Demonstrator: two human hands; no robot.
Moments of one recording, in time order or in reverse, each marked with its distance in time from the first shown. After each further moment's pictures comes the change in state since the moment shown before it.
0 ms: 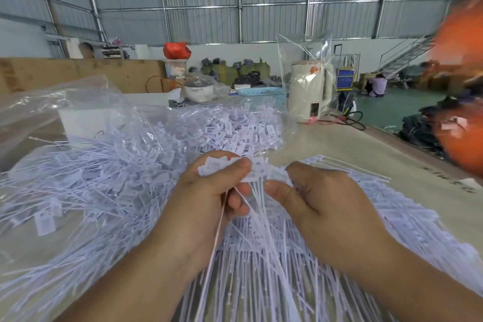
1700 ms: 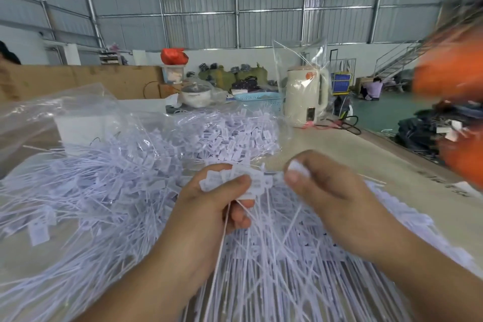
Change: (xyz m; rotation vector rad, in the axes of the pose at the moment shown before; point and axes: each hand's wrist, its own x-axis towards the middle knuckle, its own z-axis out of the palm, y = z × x) left_hand -0.006 -0.007 0.003 0.032 0.000 -0.003; right_hand 0.006 0.020 -0.016 0.492 -0.087 0.094
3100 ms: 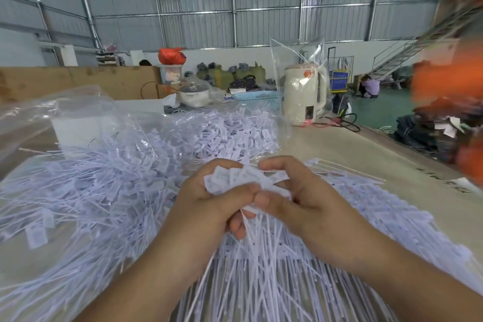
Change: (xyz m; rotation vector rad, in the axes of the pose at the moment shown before) left_hand 0.004 0.002 -0.007 0.173 -0.142 0.098; right_hand 0.002 0.010 0.024 0.318 -0.225 0.026
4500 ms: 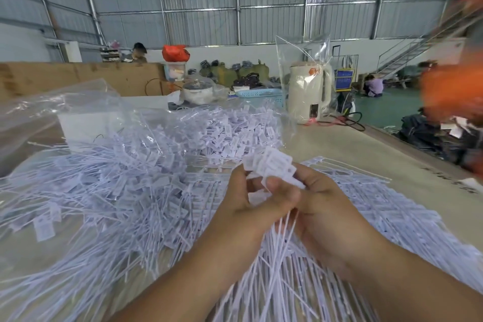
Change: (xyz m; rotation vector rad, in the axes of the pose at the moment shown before) left_hand -0.002 -0.018 0.031 -0.032 -0.015 -0.094; right_hand 0.008 0.010 0.017 0.610 0.192 0.154
